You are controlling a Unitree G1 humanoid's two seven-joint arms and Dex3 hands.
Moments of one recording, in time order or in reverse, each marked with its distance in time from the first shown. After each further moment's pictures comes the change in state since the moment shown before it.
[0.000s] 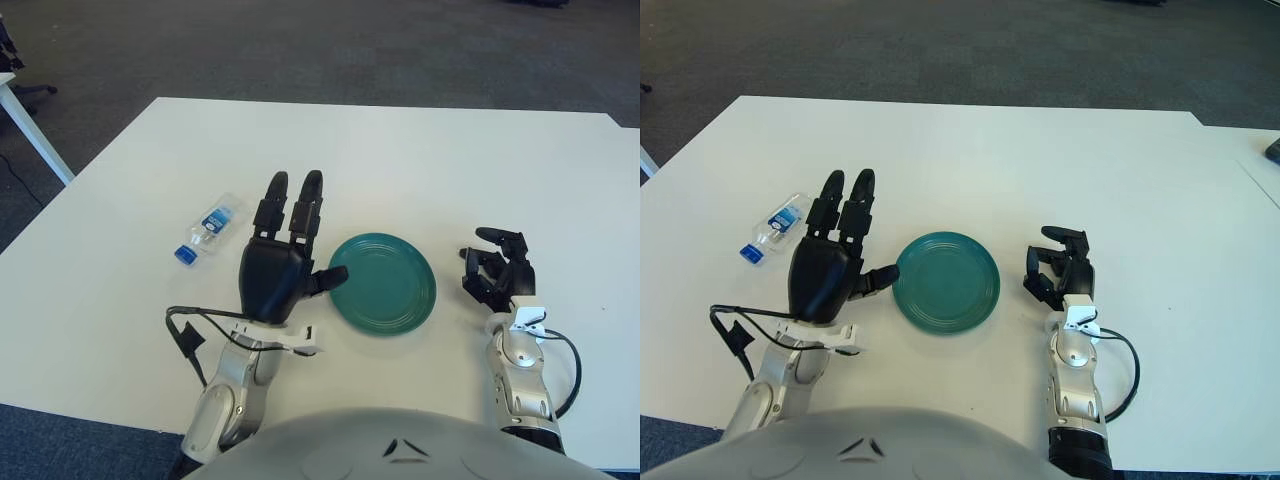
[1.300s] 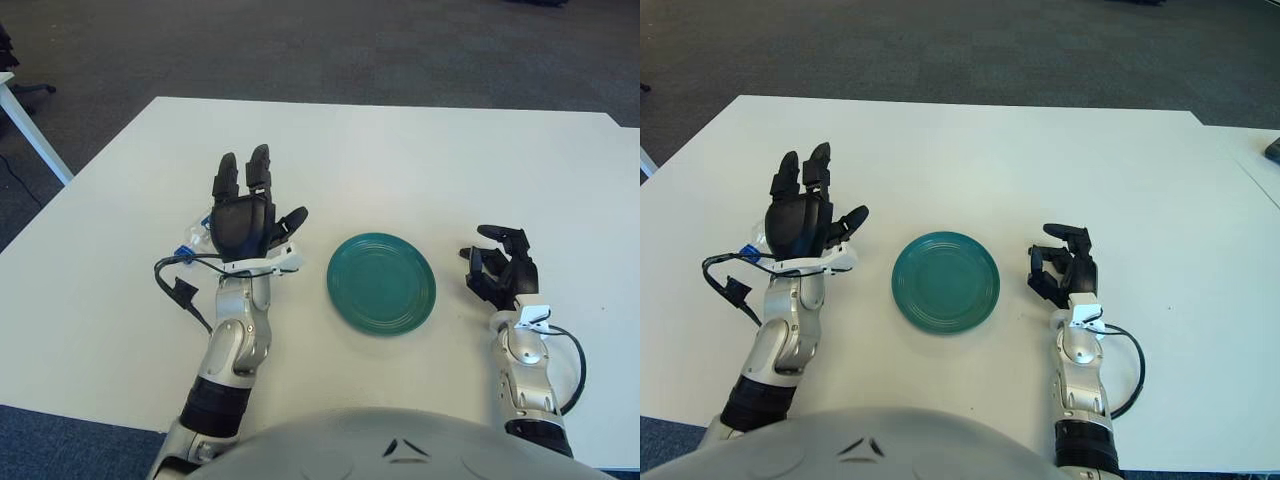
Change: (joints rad) left arm -0.254 -0.003 0.117 0.201 -0.060 0.370 -0.123; right arm -0.032 -0.035 -0.027 0.084 0.036 -0.067 0.039
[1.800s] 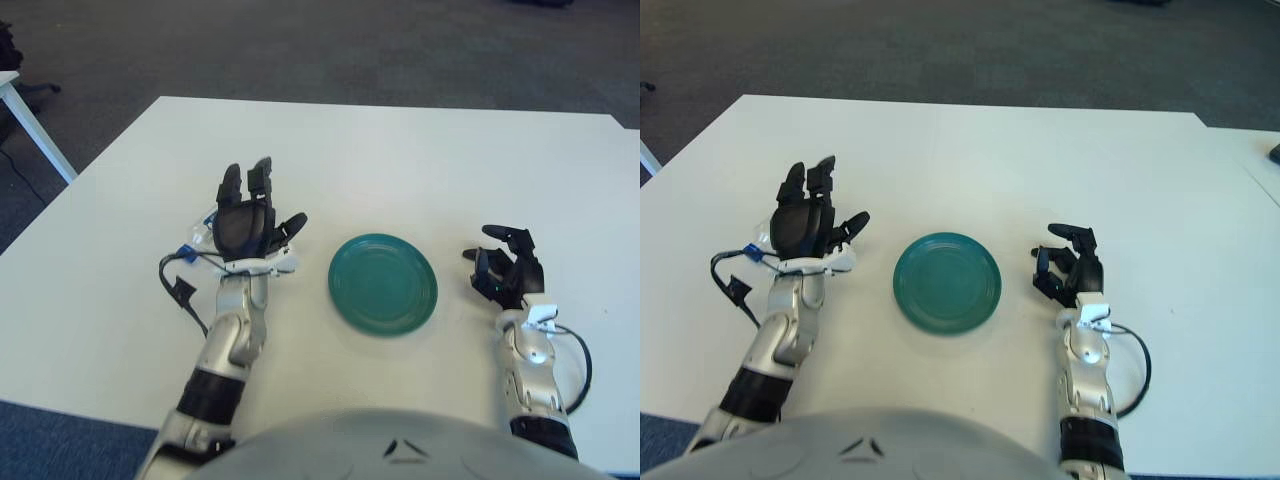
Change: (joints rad) left arm -0.061 0.080 0.025 0.251 -0.144 -0.082 0.084; right arm -0.015 -0.027 -0.033 0.059 0.031 -0.047 0.050
